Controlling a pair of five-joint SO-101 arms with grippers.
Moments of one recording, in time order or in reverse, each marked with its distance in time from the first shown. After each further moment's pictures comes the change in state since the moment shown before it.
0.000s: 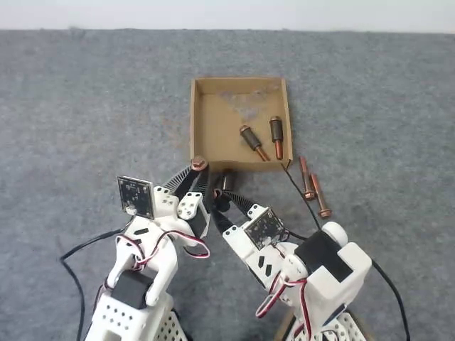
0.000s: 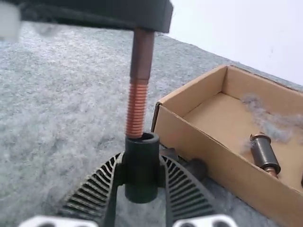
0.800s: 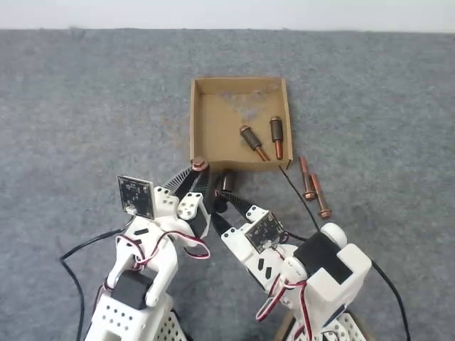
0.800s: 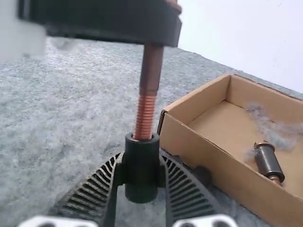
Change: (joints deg) left arm 0.2 0.0 0.0 0.0 0.3; right arm -1.1 -0.1 0.7 -2.0 0.0
